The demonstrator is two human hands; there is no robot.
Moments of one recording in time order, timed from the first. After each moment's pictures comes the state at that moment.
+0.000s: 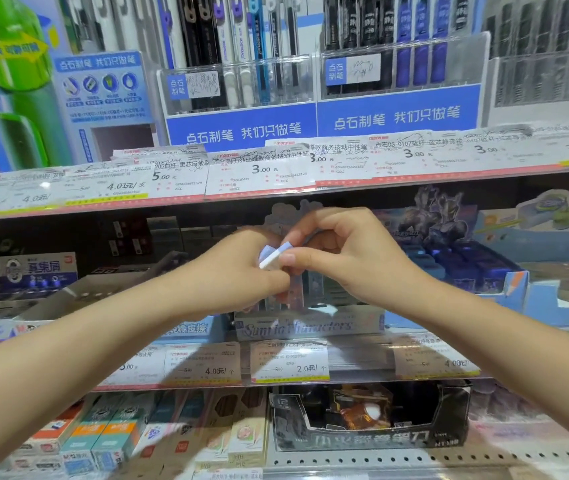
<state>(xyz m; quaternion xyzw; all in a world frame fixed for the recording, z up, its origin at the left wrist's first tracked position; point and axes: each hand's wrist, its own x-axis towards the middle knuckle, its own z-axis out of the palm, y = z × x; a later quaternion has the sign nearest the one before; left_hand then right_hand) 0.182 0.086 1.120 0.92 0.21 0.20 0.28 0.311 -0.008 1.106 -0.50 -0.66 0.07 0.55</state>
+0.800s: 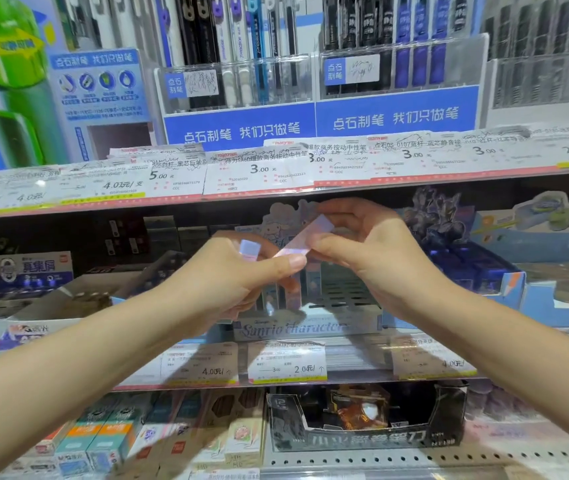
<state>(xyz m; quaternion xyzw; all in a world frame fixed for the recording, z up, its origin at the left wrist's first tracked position) 0.175 0.077 1.111 0.81 0.19 0.26 0.48 0.324 -0.007 1.098 -0.50 -0.52 0.14 0.68</state>
